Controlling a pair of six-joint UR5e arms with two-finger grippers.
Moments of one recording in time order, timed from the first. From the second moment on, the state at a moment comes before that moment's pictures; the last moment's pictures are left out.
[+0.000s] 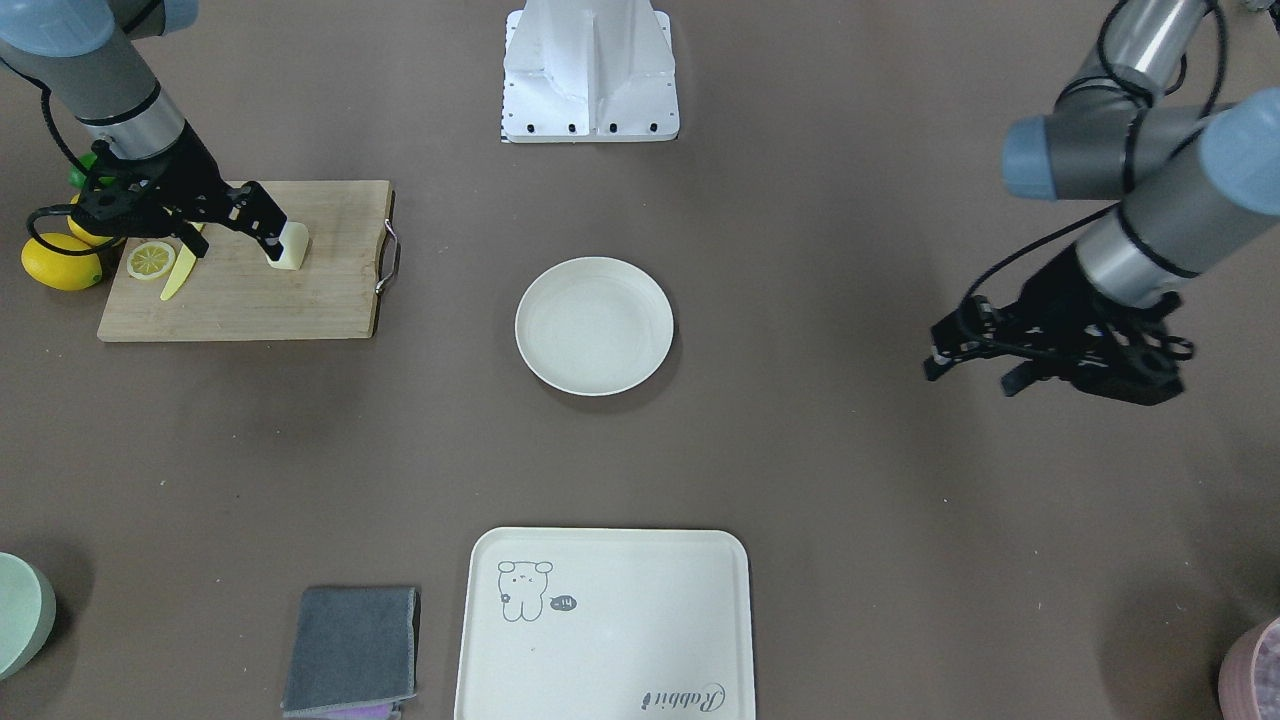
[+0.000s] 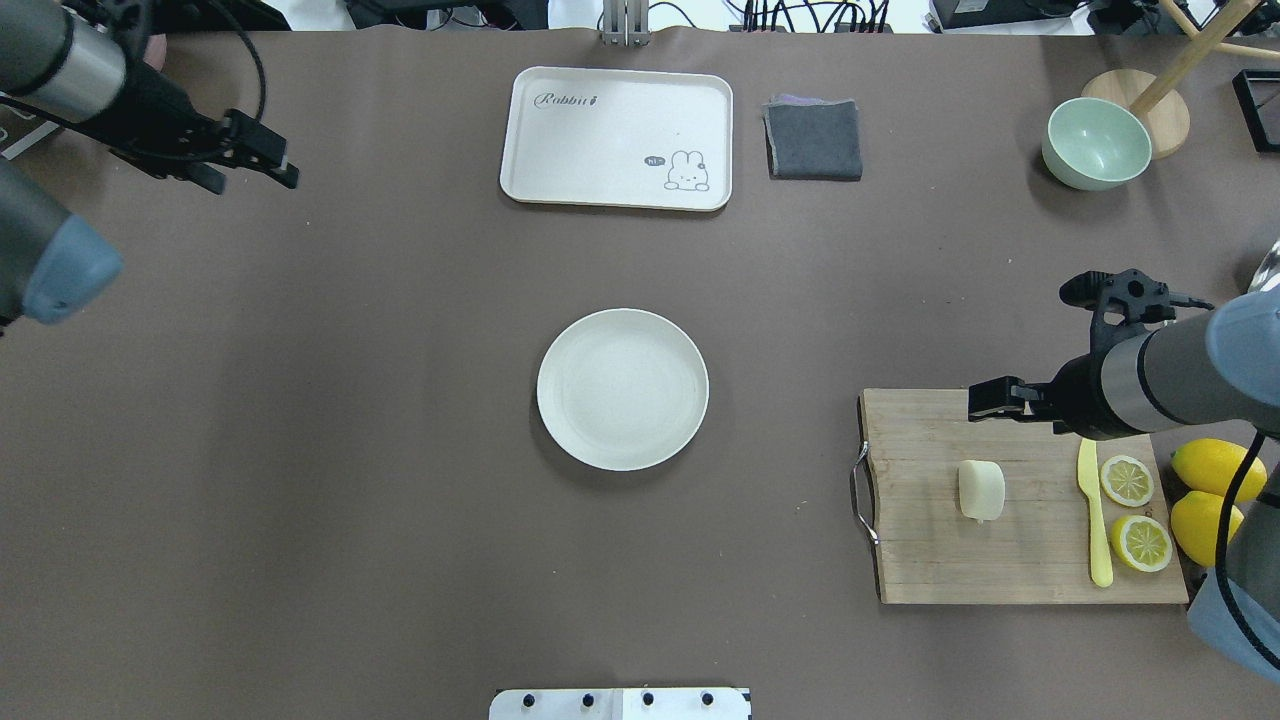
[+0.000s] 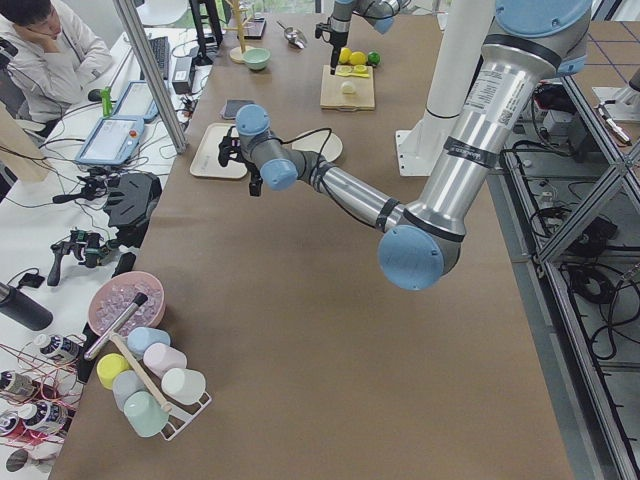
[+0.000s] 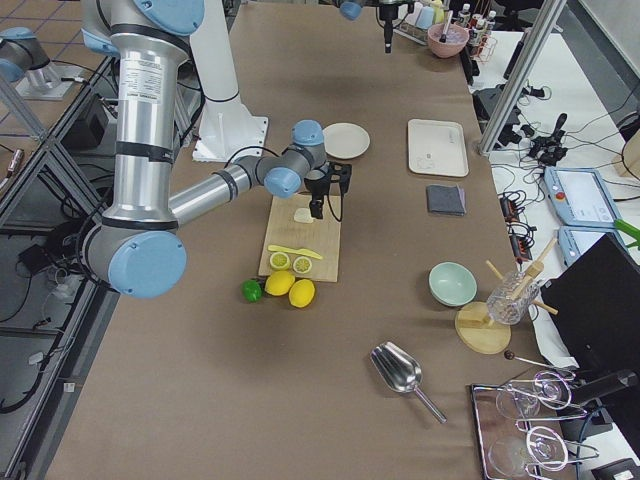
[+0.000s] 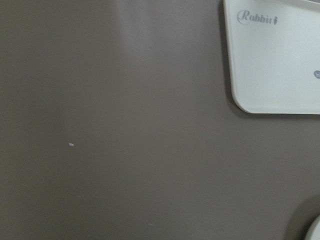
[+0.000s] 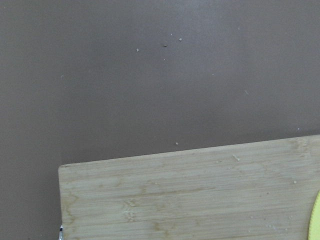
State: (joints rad) left arm -1.13 -1.95 -1.63 -1.92 -2.36 -0.73; right arm 0.65 -1.68 2.07 -1.18 1.91 1.26
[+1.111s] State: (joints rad) left arm -1.38 -1.76 -1.58 -1.77 -2.35 -0.36; right arm 0.47 -1.74 2.03 -1.05 1.76 1.32
